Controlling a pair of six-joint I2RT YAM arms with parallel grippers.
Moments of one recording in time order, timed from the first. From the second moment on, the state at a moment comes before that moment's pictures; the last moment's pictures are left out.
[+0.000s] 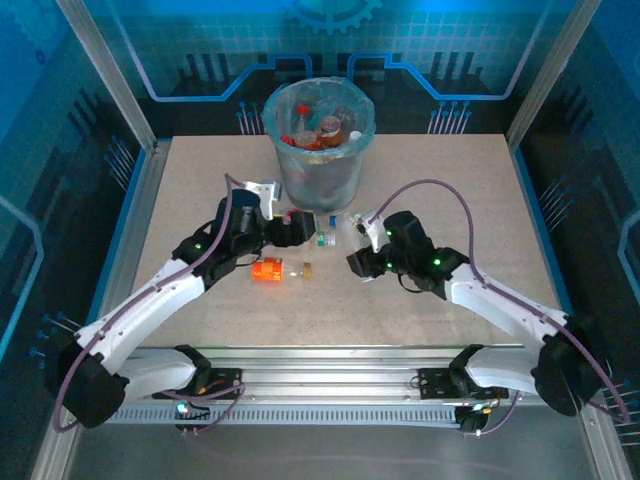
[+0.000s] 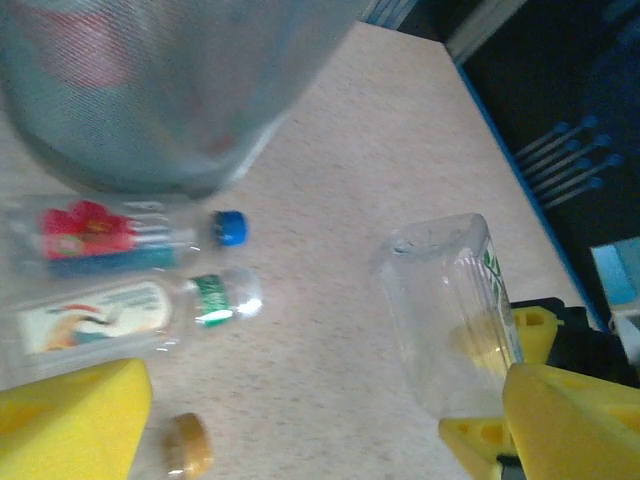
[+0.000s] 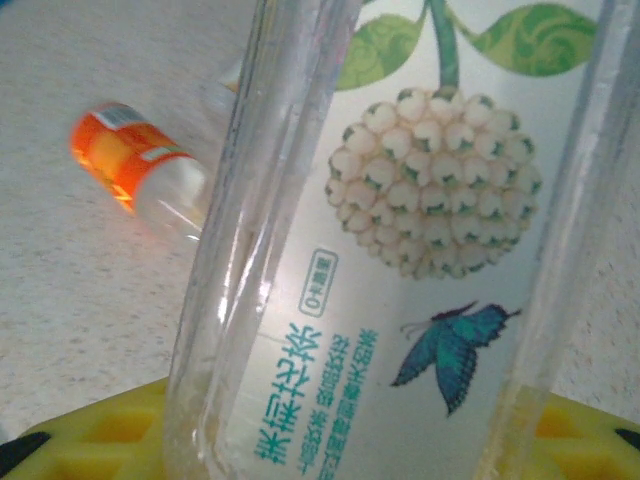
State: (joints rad) left arm -0.54 1.16 0.96 -0.31 0.16 -0.57; right arm 0.63 1.17 0.80 -0.31 -0.15 0.08
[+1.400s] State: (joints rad) left arm -0.58 1.17 1.07 -0.22 0.26 -0.69; right arm 0.70 1.03 0.81 -0.20 -0.19 0.01
